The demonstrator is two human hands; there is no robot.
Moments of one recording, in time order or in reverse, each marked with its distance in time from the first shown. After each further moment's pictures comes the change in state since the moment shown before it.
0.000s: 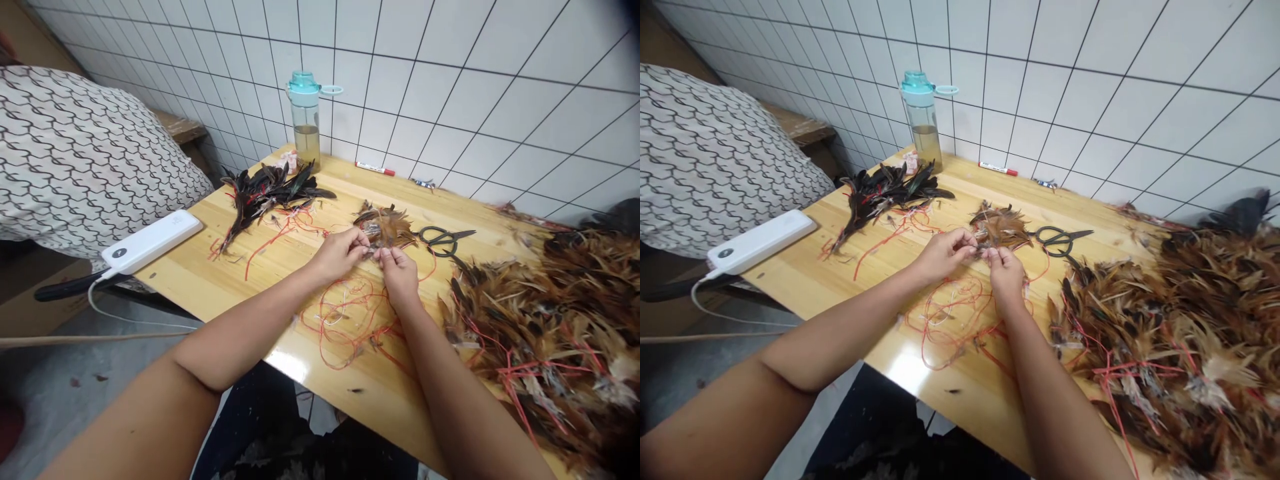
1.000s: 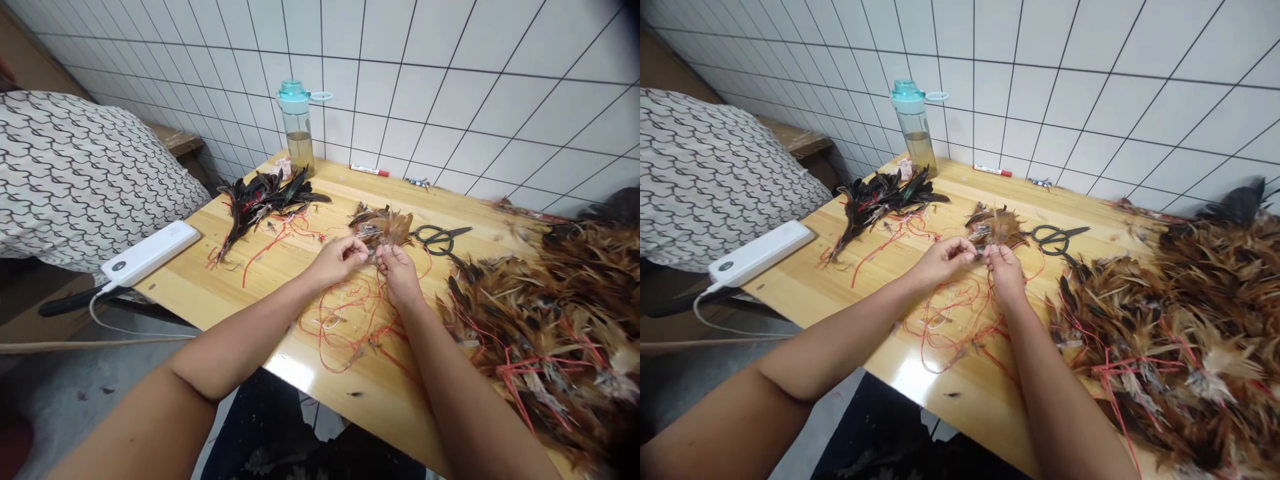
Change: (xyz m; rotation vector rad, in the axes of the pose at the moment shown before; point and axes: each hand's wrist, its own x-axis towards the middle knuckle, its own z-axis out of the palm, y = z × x) left_hand -0.004 0.003 0.005 -0.256 -0.094 -0.165; right_hand 0.009 0.000 -0.003 0.326 -0.058 0.096
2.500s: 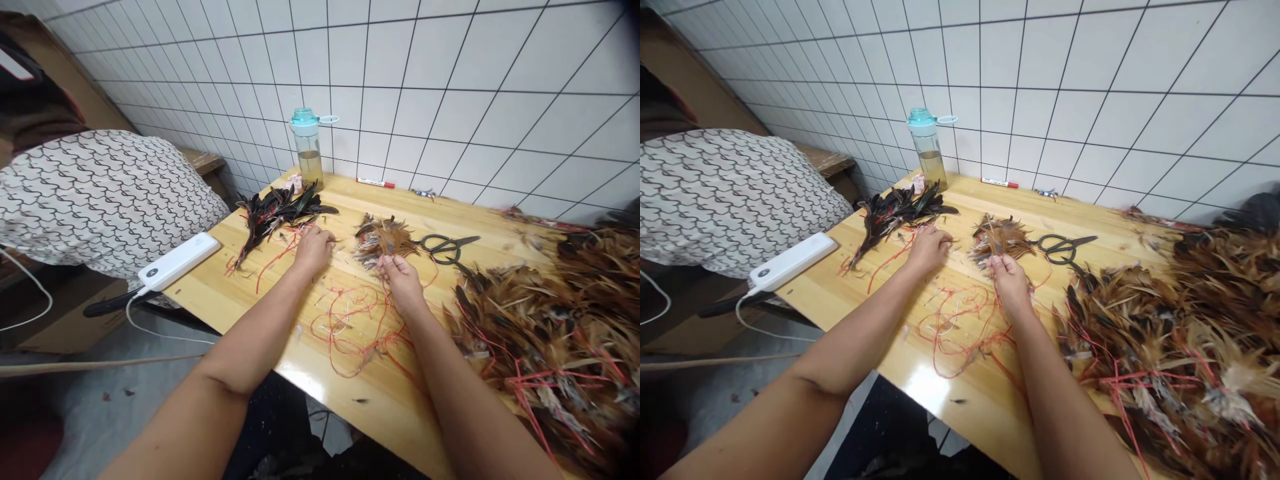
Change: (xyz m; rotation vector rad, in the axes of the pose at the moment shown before) left_hand 0.026 -0.042 -0.059 0.951 0.339 -0.034; right_hand -0.003 0.000 -0.001 -0.069 -0.051 -0.049
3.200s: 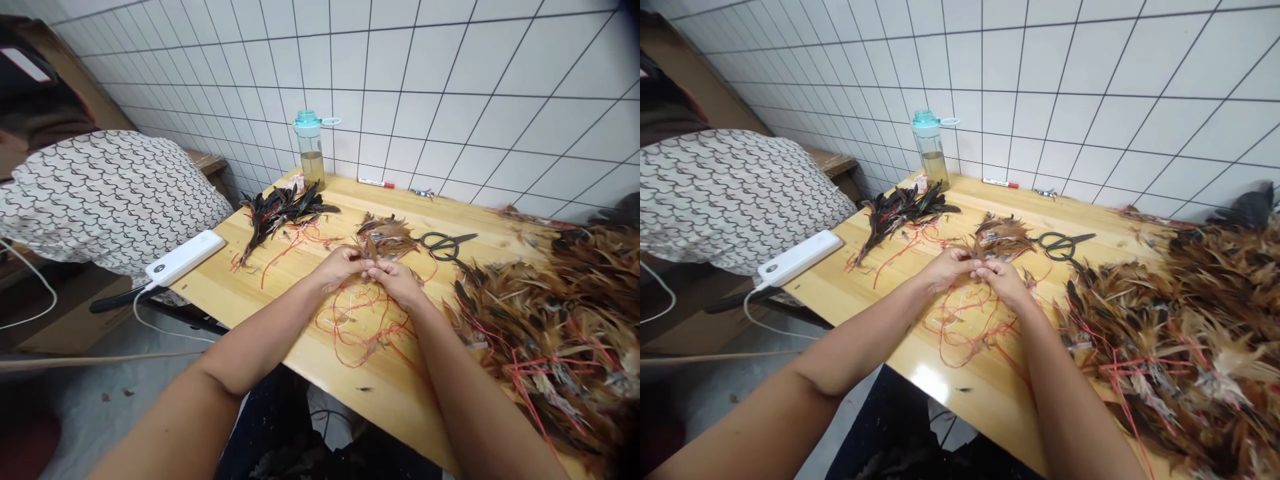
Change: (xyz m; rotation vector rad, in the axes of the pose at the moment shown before) left_hand -0.039 0.066 -0.003 -1.437 -0.502 -0.174; right_hand 0.001 0.002 -0.008 -0.223 -0.433 -0.050
